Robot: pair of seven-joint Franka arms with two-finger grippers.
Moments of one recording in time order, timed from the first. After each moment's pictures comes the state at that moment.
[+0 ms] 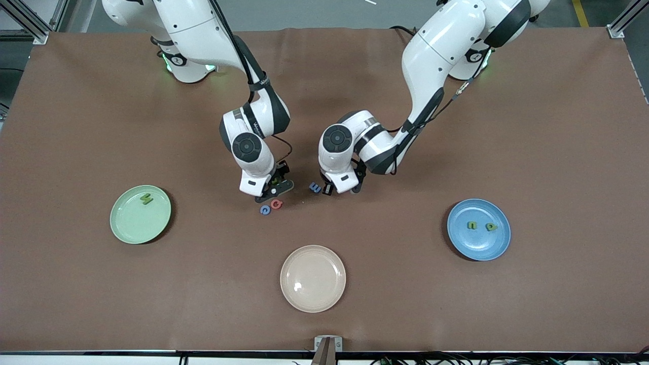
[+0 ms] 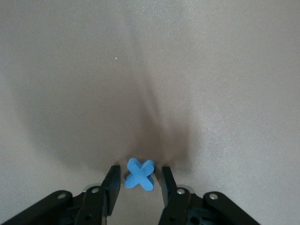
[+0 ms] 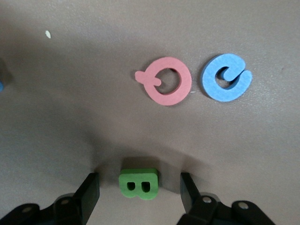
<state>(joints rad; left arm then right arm) -0.55 0.83 -0.30 -1.55 0.21 2.35 -2.19 0.84 0.59 -0.25 -1.95 0.29 2.40 -0.07</state>
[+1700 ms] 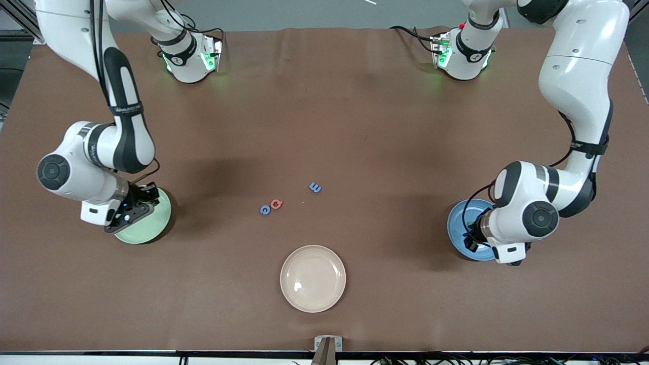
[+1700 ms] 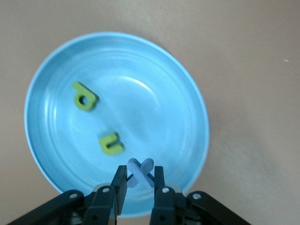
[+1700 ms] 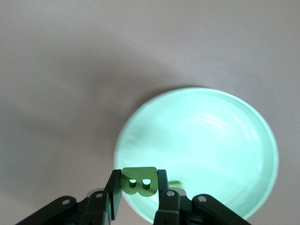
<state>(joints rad) 0.10 0.71 -0.29 -1.54 0.21 2.10 -1.21 0.46 0.45 -0.54 -1.97 0.28 2.25 -0.78</state>
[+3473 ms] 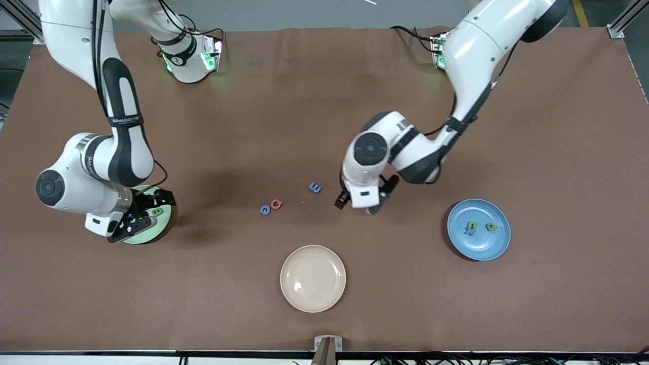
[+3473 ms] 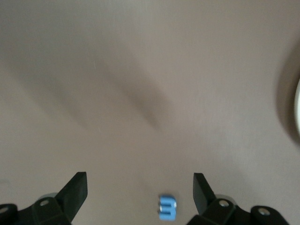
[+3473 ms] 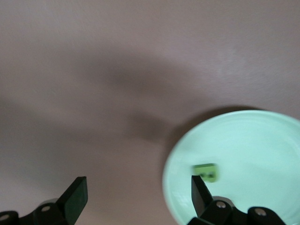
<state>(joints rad) -0.36 0.76 -0.46 -1.46 0.27 2.14 -1.80 0.50 0.50 -0.51 -1.82 0.41 2.08 -0.50</state>
